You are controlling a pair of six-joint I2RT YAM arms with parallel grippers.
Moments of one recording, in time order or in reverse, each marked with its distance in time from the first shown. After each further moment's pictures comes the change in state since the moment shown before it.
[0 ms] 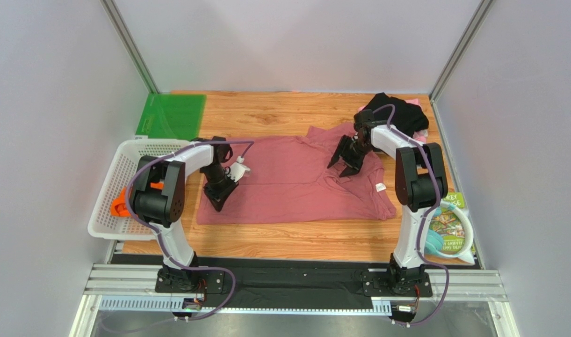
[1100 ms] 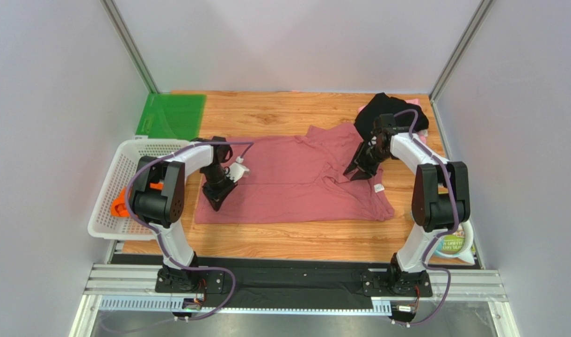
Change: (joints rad) left arm 0.000 -0.007 -0.005 0.003 -0.042 0.005; right arm -0.086 -0.242 -0.156 -0.063 -0.025 -0.040
